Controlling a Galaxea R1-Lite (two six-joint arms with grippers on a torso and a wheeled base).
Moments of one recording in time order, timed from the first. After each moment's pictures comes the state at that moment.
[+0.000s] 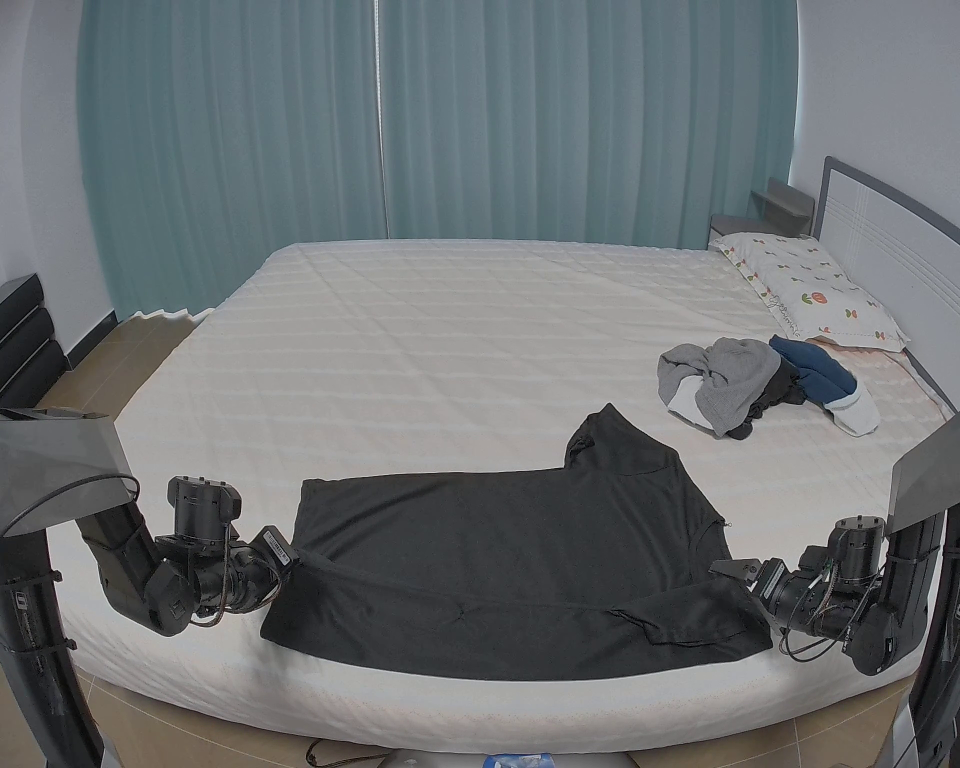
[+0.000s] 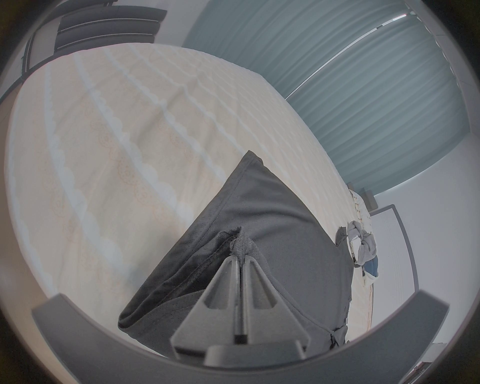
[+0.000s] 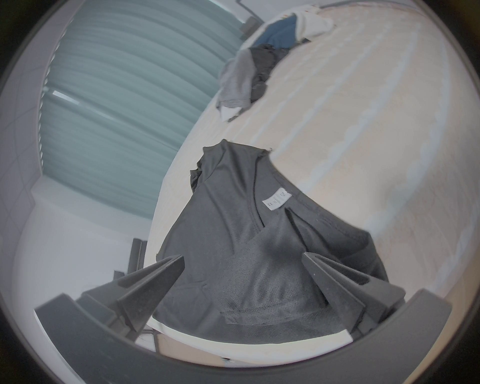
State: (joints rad) left arm -0.12 2.16 -0.52 -0.93 -0.11 -0.86; right arm 0.04 2.25 -0.12 -1.55 0.32 0.82
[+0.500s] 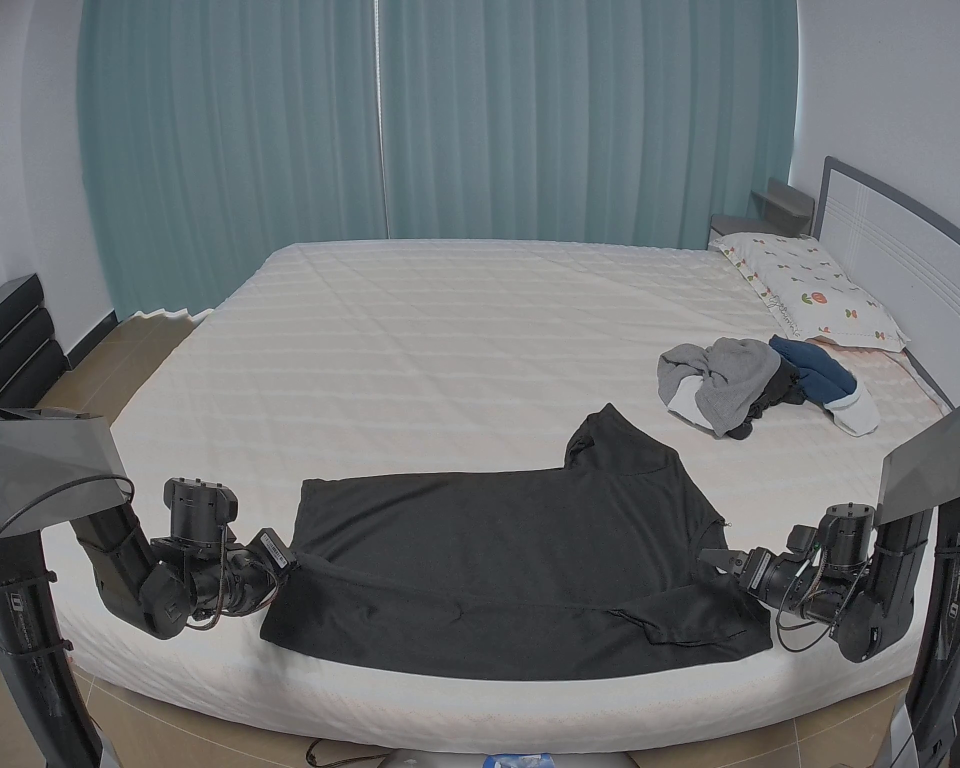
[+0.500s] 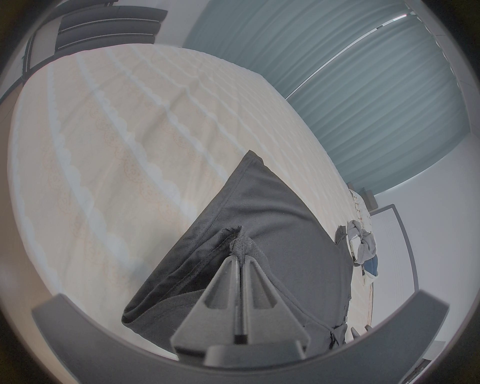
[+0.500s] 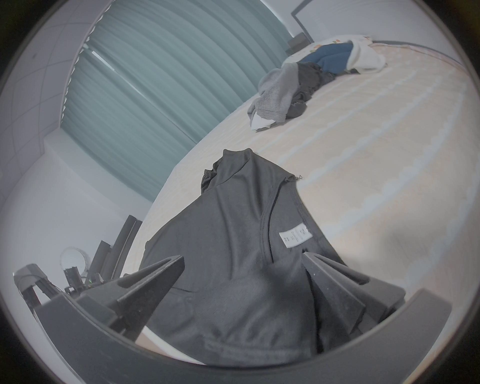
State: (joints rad) left arm -0.12 2.14 -0.50 -0.93 -0.11 -0.86; right arm 0.04 2.29 -0.23 -1.55 0.32 0.58
